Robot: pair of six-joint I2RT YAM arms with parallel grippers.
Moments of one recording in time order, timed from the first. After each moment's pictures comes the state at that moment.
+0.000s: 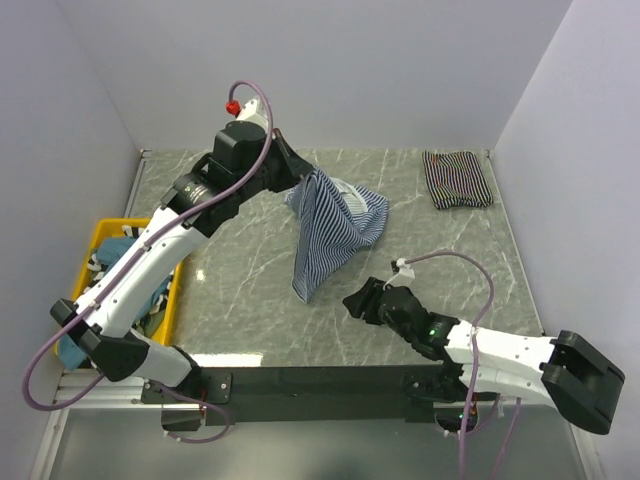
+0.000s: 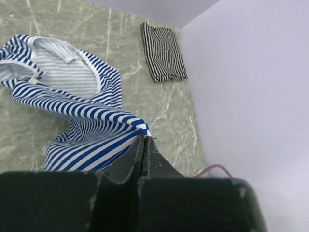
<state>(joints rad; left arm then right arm) -0.68 1.43 1.72 -0.62 -0.11 -0.80 0.91 0.96 0.21 0.21 0.28 0.99</state>
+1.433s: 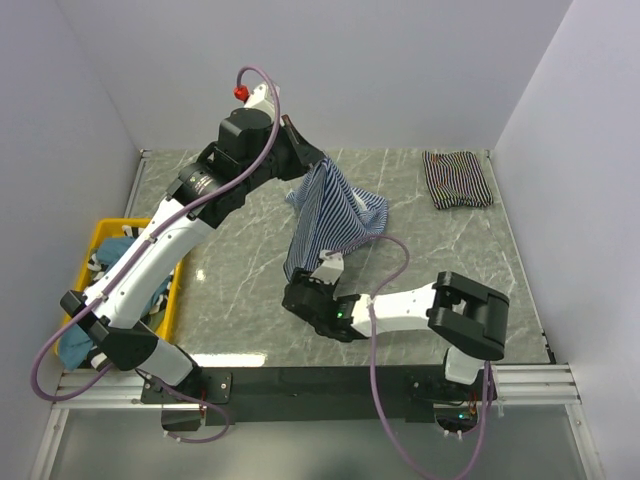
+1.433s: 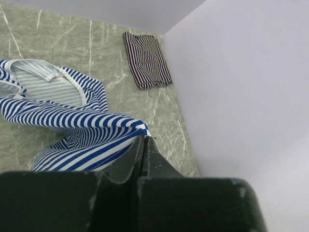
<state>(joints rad) -0.71 1.50 1.86 -0.61 -0.09 -0.78 1.23 1.69 0.83 0.10 0.74 1.13</state>
